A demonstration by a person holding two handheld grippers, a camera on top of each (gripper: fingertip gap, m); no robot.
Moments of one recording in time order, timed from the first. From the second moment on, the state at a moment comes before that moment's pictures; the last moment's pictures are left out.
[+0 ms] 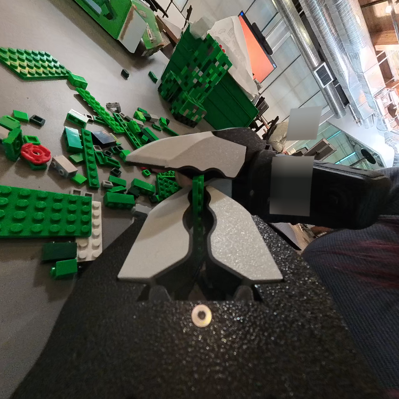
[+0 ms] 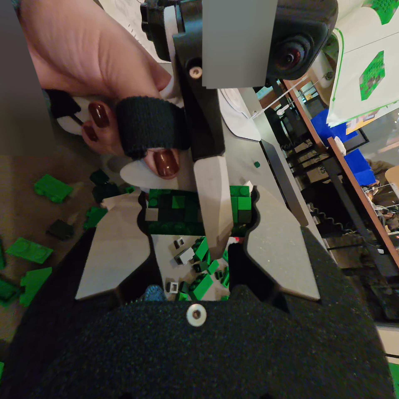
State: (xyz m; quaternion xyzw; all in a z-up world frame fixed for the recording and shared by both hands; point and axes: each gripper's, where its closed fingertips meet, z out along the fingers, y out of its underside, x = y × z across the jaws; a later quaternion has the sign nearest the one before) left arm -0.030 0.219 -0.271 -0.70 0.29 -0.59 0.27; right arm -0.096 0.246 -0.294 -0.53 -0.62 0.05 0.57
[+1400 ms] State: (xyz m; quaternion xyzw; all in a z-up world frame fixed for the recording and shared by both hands) left arm -0.027 0.220 -0.268 -0.69 0.26 -0.63 0.25; right arm -0.090 0.257 -0.293 -0.51 -0.66 -0.11 0.54
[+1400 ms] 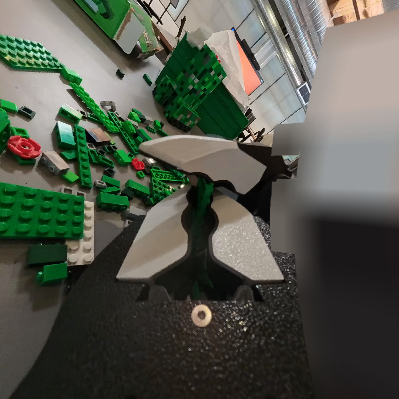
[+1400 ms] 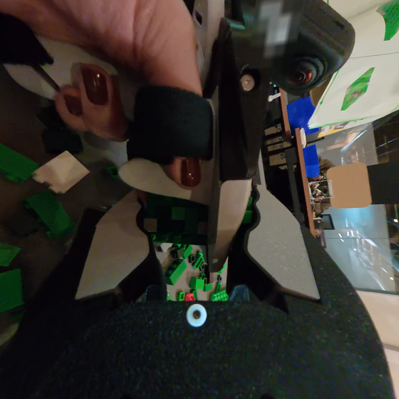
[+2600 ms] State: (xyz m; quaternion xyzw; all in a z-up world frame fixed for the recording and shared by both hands) left arm -0.037 0.234 -0.270 -0.70 0.18 -0.64 0.25; right arm -0.088 0.267 -0.293 -0.55 -0.61 -0.10 0.56
